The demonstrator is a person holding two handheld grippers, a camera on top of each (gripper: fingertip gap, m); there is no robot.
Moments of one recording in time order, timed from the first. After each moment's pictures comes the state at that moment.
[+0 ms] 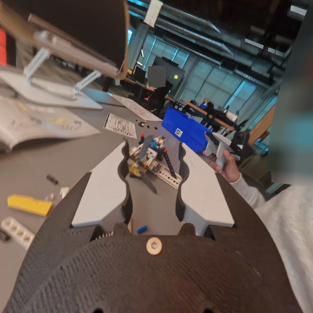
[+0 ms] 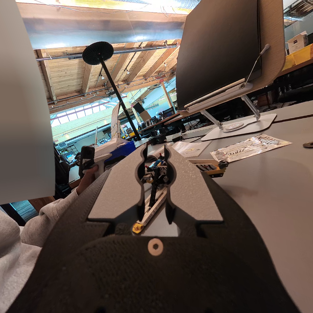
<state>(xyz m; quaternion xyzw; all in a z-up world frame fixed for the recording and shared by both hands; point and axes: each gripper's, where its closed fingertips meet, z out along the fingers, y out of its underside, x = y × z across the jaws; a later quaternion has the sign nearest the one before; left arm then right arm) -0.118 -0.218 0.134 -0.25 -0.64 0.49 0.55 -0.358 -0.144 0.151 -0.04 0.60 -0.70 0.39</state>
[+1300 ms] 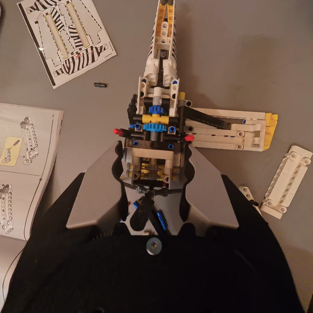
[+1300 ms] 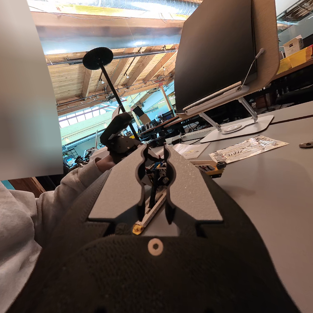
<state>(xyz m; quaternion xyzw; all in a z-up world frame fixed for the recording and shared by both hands) -0.229 -0.237 0.039 -0.65 -0.70 0.25 0.18 -0.363 -0.143 0.152 -0.03 0.59 -0.70 0.40</state>
